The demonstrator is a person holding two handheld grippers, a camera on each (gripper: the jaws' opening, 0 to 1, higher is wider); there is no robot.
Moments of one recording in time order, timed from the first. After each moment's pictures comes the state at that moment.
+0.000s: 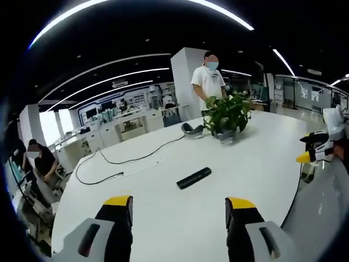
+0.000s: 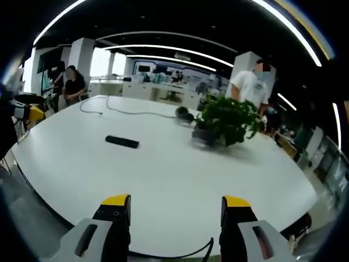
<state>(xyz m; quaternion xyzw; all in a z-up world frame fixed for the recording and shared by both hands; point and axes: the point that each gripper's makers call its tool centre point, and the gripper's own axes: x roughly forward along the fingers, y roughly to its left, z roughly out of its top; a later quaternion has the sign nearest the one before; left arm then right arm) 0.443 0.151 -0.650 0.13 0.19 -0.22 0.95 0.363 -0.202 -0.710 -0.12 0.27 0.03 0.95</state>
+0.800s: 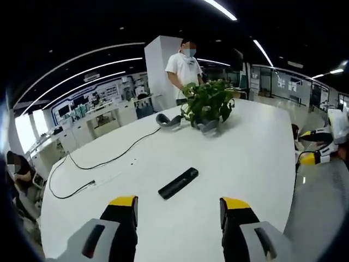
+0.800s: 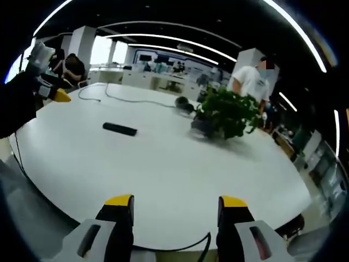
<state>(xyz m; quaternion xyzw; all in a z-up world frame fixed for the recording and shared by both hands) 0.516 0.101 -0.689 0.14 0.25 -0.32 0.90 0.360 -0.206 -0.725 -0.15 0.31 0.02 0.94</state>
